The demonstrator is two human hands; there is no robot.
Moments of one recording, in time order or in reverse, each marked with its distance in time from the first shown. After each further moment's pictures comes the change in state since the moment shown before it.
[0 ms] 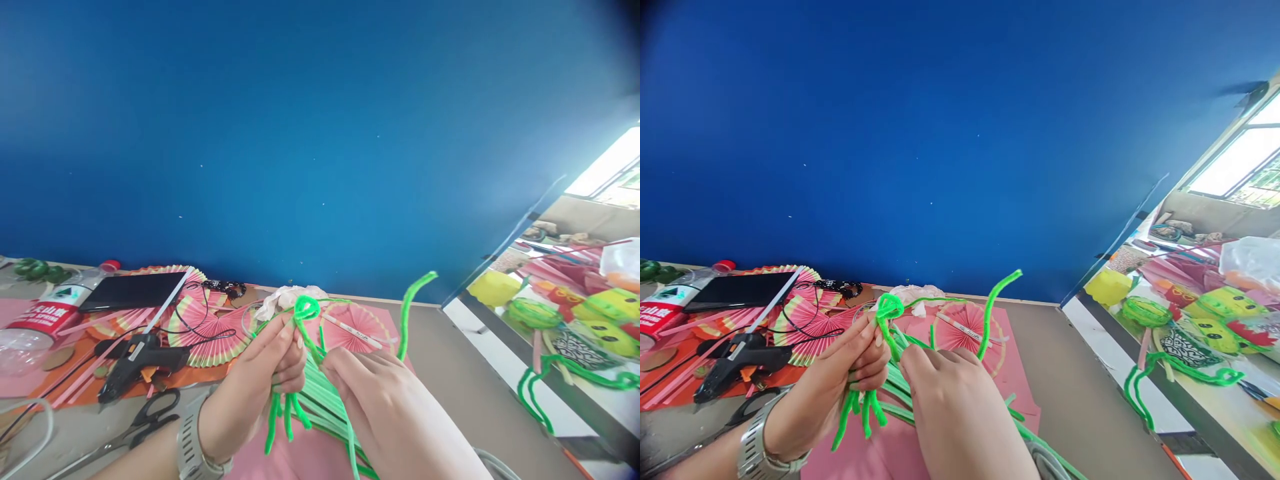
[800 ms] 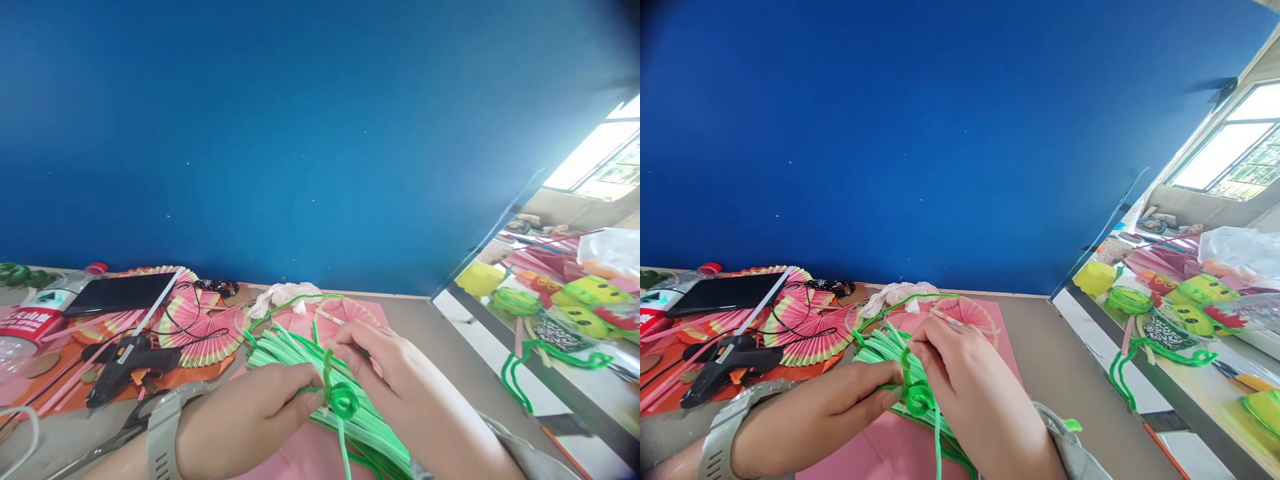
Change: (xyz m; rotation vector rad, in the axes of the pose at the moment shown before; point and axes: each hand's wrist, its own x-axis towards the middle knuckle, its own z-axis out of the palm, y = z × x) left_hand -0.011 0.018 -0.002 1.222 -0.450 -0.033; right_hand 0.000 0.019 -0.018 0.390 -0.010 0.185
